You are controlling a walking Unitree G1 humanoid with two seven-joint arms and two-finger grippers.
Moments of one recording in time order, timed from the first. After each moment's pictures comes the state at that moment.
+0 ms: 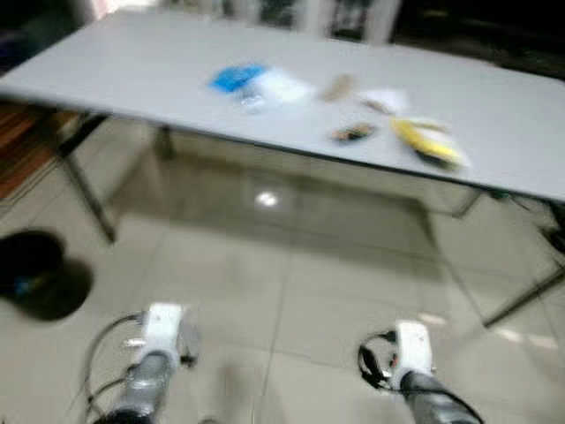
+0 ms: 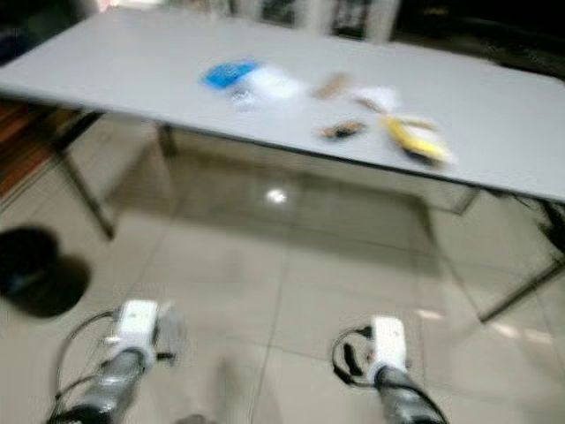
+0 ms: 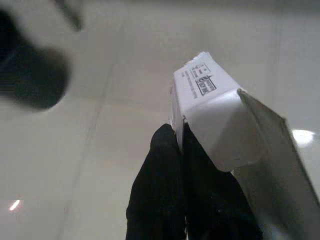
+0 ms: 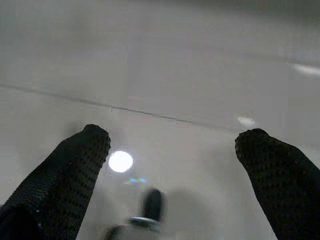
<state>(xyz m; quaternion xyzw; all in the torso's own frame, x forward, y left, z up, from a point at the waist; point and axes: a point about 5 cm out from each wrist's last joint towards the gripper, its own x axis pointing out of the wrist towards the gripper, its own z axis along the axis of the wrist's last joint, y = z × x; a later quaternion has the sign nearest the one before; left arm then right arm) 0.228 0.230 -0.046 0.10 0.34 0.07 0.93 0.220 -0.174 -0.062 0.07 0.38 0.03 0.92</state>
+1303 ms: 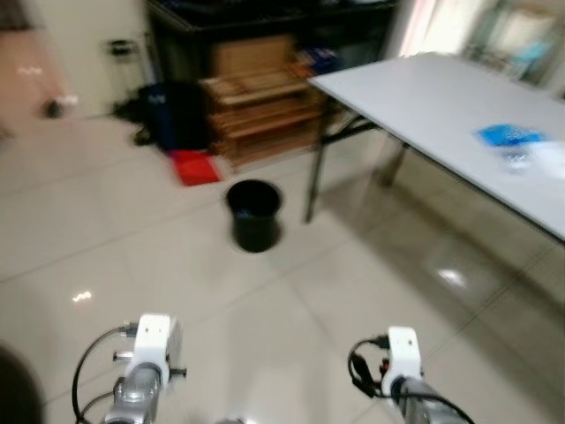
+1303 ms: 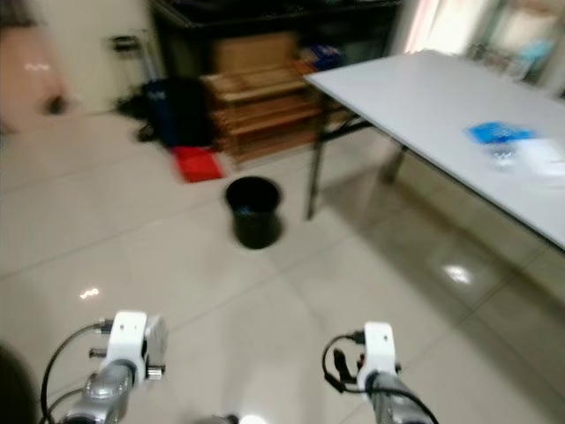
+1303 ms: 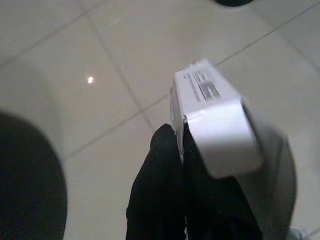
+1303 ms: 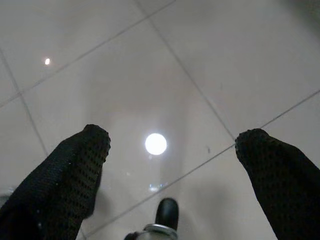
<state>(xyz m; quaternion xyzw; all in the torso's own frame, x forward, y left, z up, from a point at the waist) 0.217 0.229 -0.053 0.10 0.36 0.07 0.93 0.205 -0.179 -0.071 0.07 0.40 0.03 0.91</state>
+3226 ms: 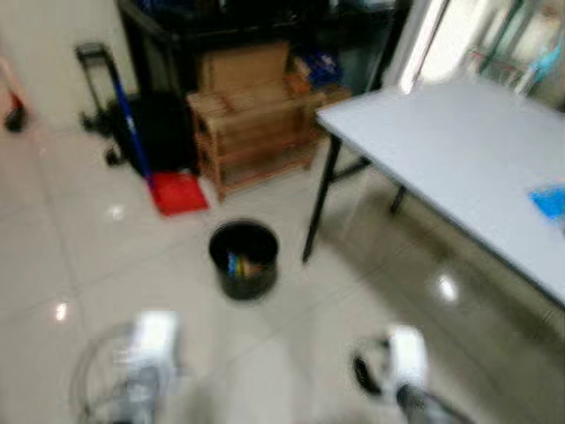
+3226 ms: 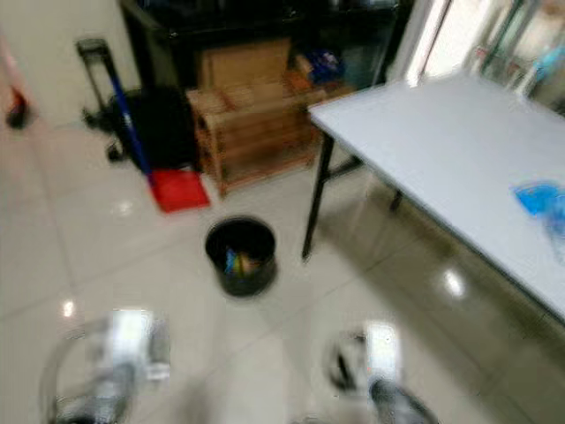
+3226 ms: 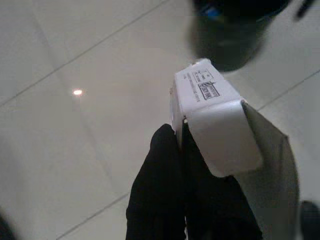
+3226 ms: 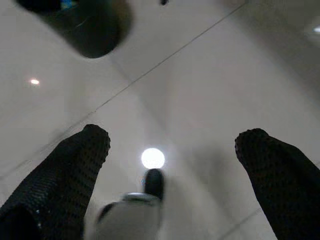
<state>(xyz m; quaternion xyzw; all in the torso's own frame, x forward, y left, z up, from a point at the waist) 0.222 0.216 -0.054 0.09 0.36 0.07 0.93 0.203 -0.184 -0.071 0.08 0.40 0.01 0.91</state>
